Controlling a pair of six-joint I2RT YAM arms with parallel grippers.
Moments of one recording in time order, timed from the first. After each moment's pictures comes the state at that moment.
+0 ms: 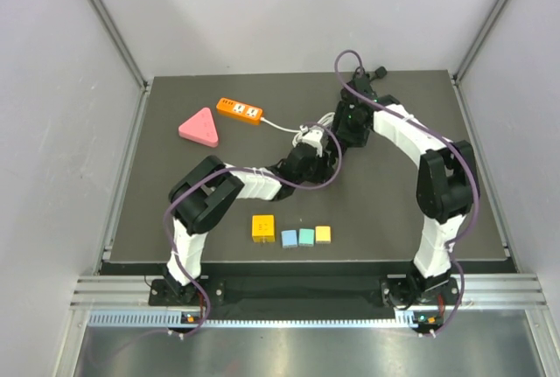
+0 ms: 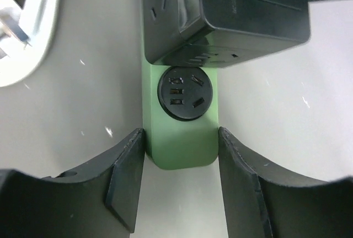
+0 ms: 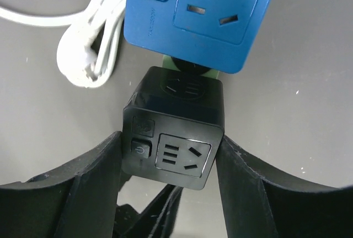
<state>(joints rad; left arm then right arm) -0.82 2.03 1.12 0.42 -0.12 -0.46 0.38 1.92 1.58 -0.70 0.02 0.64</state>
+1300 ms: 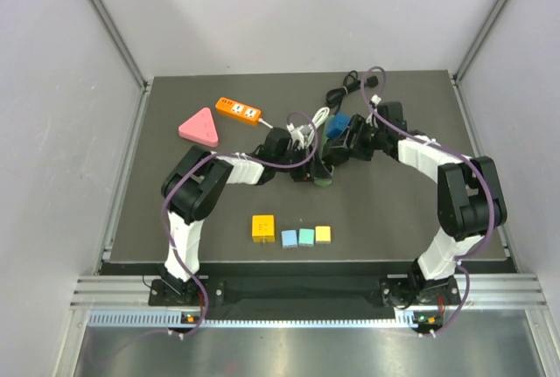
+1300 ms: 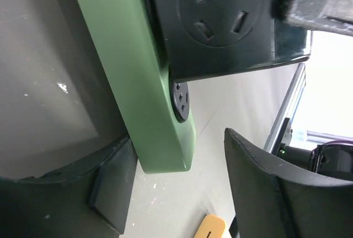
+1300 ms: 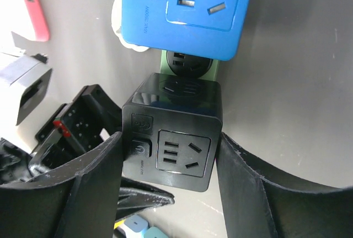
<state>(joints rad) -0.61 2.05 1.11 0.37 0.61 -0.73 0.23 1.71 1.07 -0.14 -0.43 0.63</state>
